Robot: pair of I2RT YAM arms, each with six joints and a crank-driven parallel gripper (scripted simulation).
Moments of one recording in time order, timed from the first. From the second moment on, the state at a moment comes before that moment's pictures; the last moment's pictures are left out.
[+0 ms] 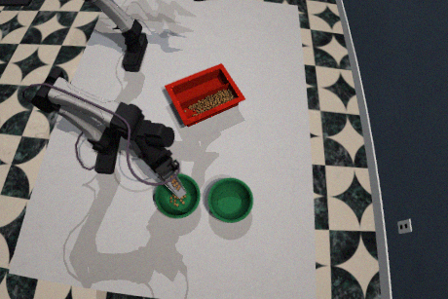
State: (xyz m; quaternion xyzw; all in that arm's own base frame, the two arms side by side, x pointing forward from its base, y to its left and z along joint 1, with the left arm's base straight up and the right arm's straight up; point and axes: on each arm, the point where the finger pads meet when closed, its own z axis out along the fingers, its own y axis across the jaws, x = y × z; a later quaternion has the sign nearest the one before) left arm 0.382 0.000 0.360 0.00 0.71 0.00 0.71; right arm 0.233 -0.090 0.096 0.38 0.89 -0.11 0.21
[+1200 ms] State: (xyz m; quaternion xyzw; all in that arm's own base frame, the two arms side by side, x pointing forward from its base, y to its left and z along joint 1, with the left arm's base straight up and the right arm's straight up) left arm 0.382 0.000 0.360 0.00 0.71 0.00 0.71; right arm 0.245 -0.087 0.105 0.44 0.87 -0.08 0.20
